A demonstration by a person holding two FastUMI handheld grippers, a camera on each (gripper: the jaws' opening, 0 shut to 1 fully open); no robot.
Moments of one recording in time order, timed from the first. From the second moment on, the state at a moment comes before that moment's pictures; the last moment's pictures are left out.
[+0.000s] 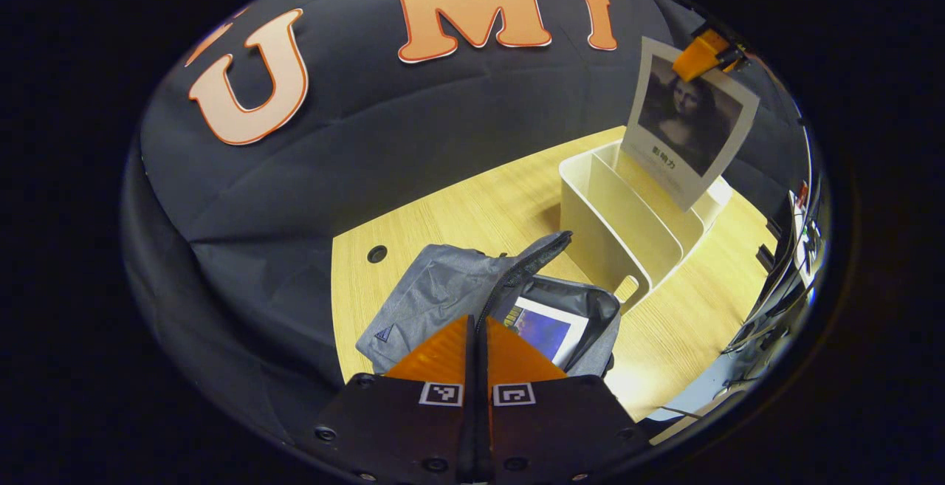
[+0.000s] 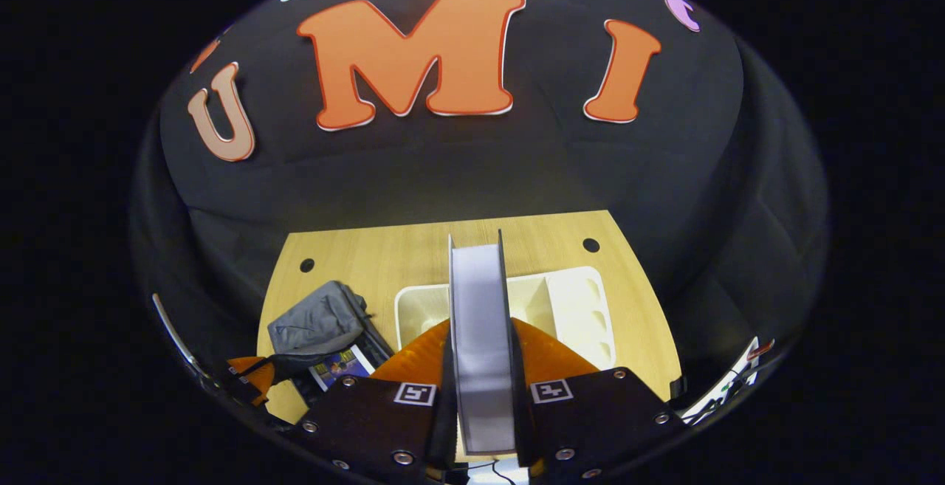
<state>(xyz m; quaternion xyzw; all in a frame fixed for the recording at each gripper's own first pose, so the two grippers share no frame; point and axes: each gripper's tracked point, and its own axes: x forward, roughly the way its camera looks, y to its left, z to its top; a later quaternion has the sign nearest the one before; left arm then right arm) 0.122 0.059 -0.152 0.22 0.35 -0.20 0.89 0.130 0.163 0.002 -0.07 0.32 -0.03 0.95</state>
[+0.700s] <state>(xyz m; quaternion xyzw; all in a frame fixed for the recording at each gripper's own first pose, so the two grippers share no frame) 0.141 0.080 -0.129 0.26 0.32 -0.25 0.88 0.001 0.244 -0.027 0.15 0.27 0.03 0.95</state>
